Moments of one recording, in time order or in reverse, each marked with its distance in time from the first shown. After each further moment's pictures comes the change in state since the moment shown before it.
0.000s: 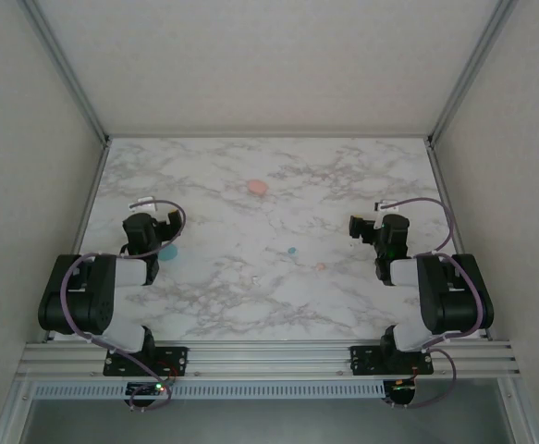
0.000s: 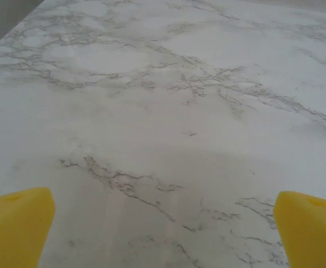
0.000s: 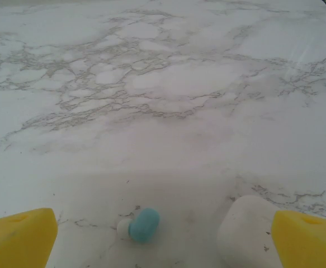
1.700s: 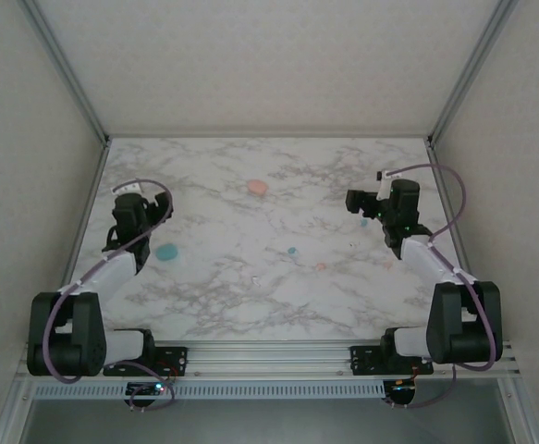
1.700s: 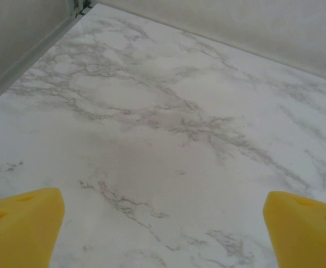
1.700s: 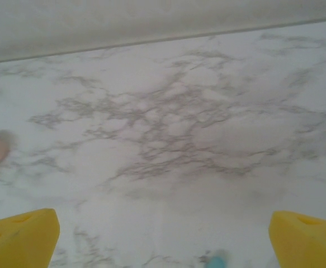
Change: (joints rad) left arm 0.010 -0.253 0.222 -0.512 -0.038 -0.175; right arm -0.002 -0.190 0.374 -0.629 -0.217 0.076
